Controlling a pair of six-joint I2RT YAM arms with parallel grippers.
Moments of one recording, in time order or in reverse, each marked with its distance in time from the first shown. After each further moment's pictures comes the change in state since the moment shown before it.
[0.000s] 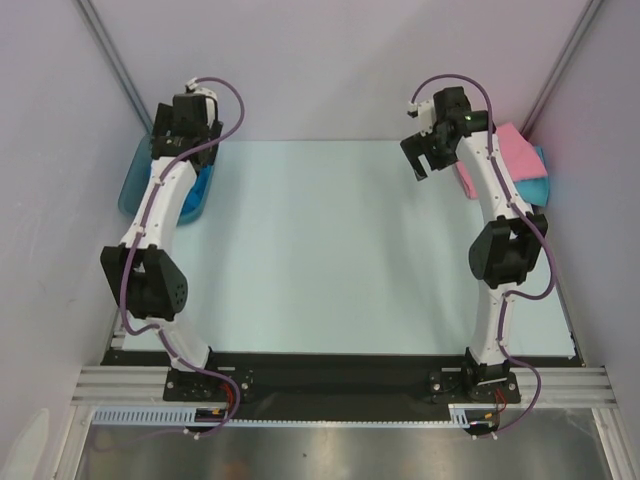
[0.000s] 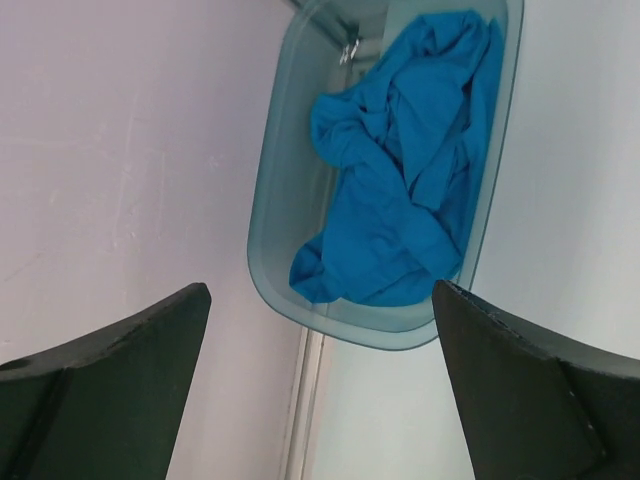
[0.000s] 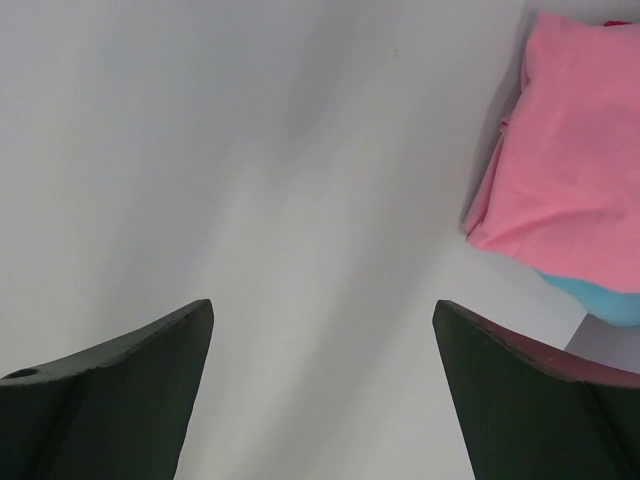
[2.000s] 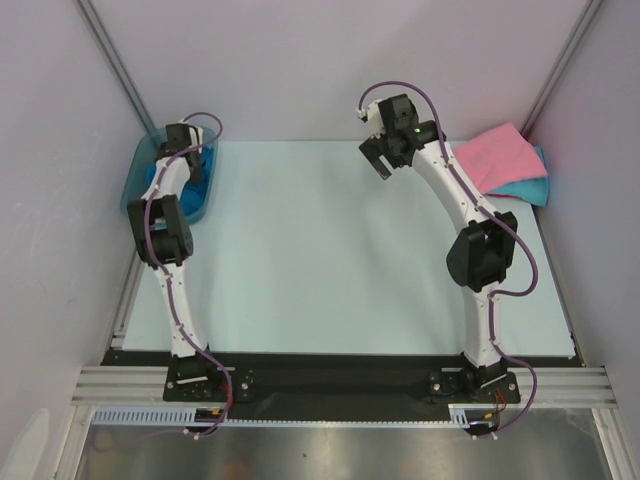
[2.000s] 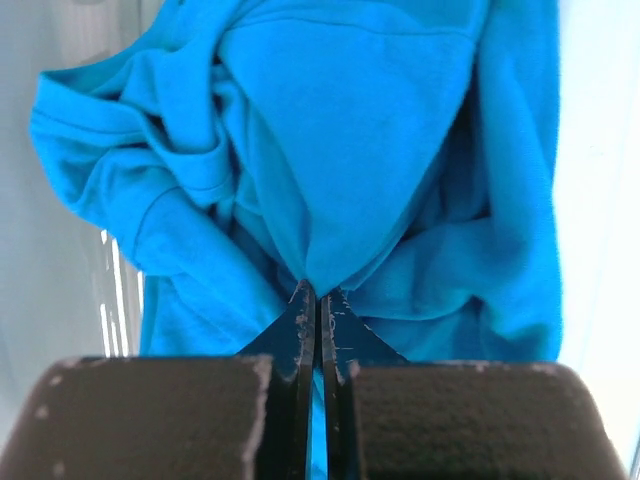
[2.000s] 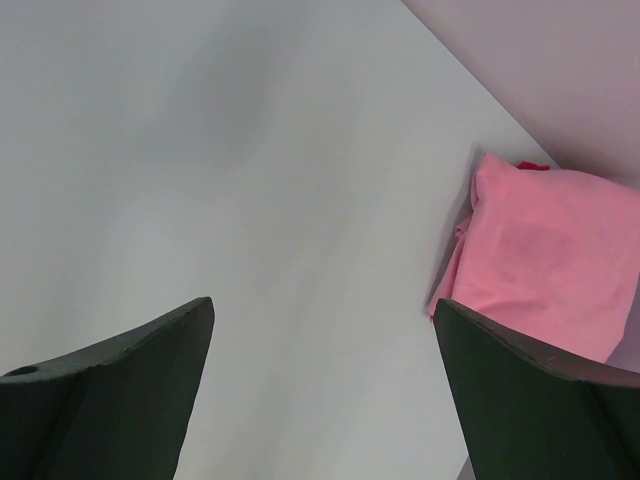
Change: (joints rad) left arm 0.245 0.655 0.259 0.111 0.373 -0.081; right arm 0.232 0.040 -0.004 0.203 0.261 -0.062
